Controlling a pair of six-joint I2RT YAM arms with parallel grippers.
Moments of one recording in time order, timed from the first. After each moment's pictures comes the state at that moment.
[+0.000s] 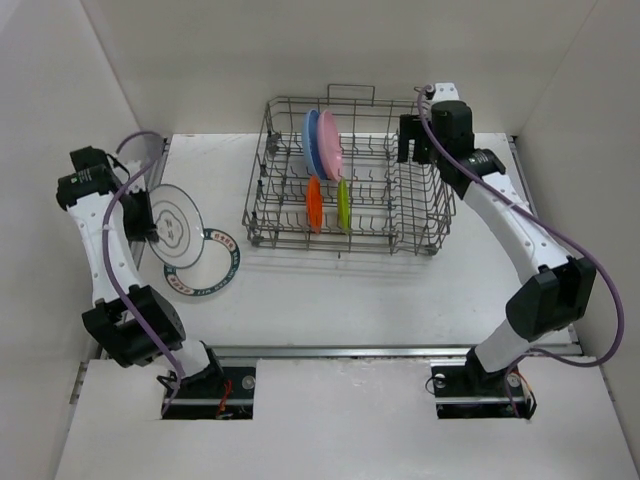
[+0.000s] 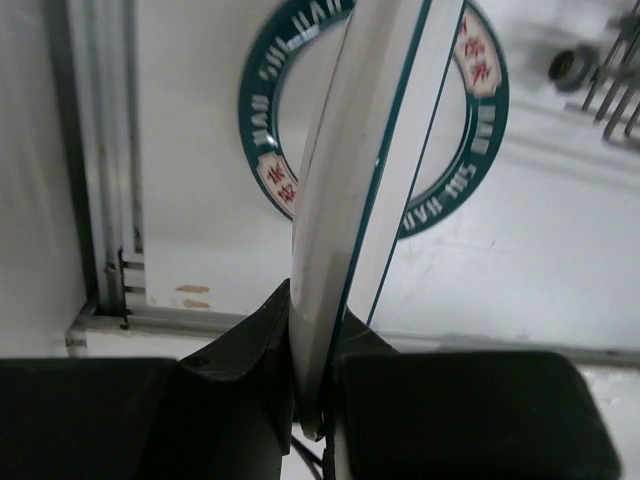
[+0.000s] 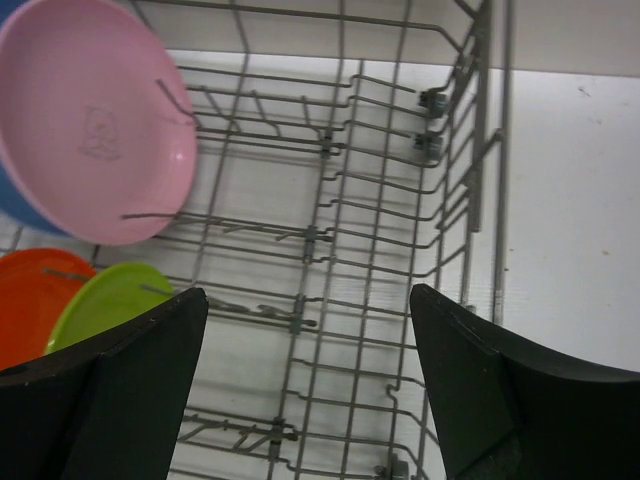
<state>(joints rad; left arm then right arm) 0.45 1.48 1.61 -1.30 0.18 0.22 0.32 1.62 1.62 -0.45 0.24 0.13</state>
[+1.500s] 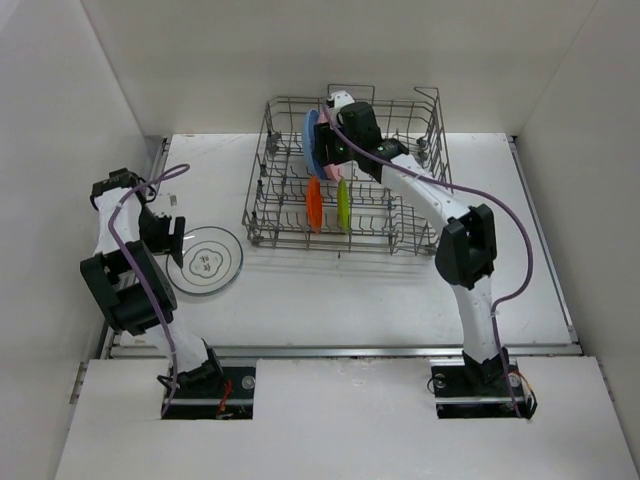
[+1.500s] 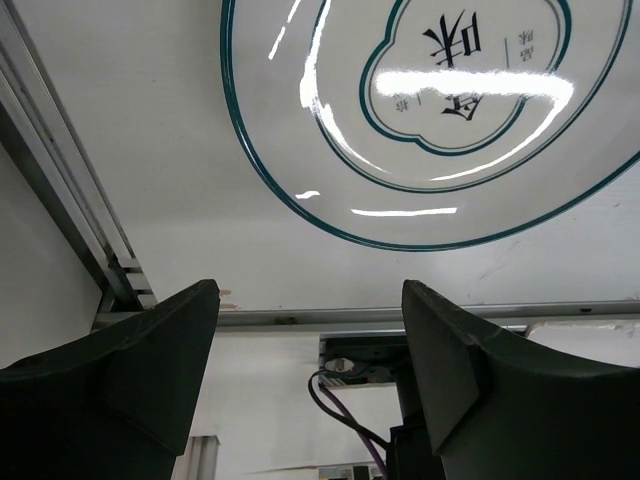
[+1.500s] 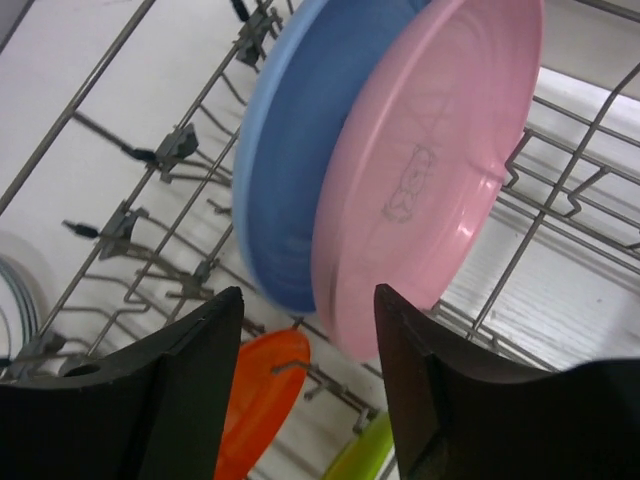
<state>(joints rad) 0.41 1.69 1.40 -1.23 0.07 0.38 0.55 2.18 2.10 -0.38 -0.04 0.15</state>
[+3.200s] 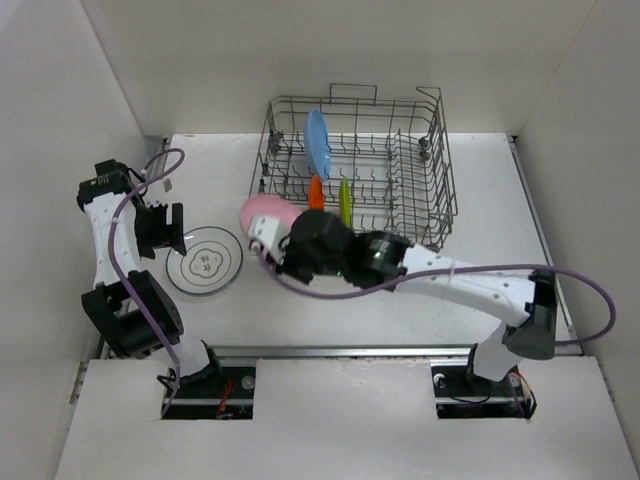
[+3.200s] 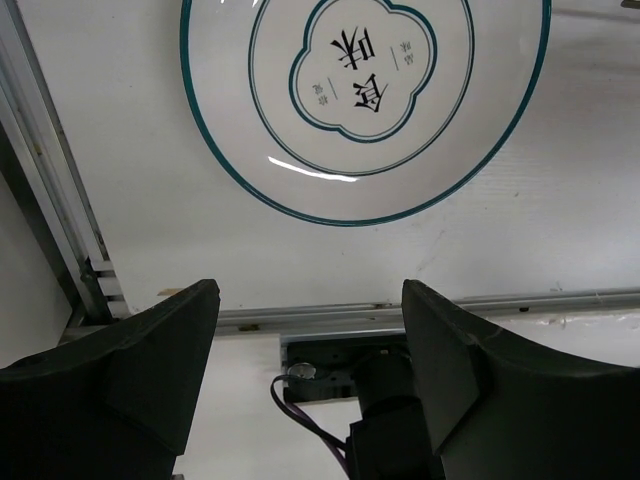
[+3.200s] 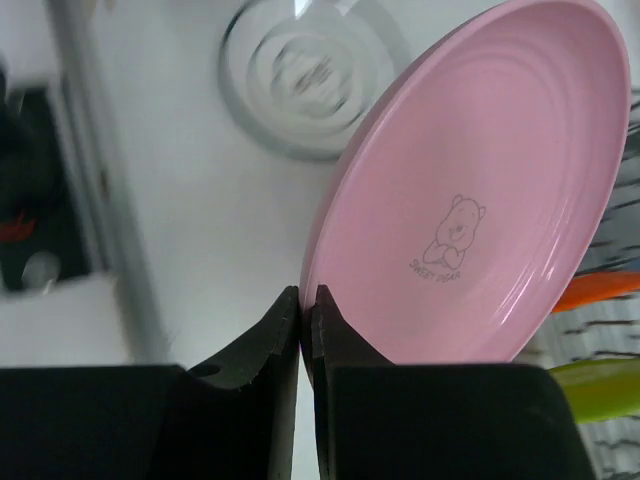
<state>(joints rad) 0.41 1.52 1.44 -1.29 0.20 0.34 1.14 1.58 1.62 -0.43 0.05 -0.24</state>
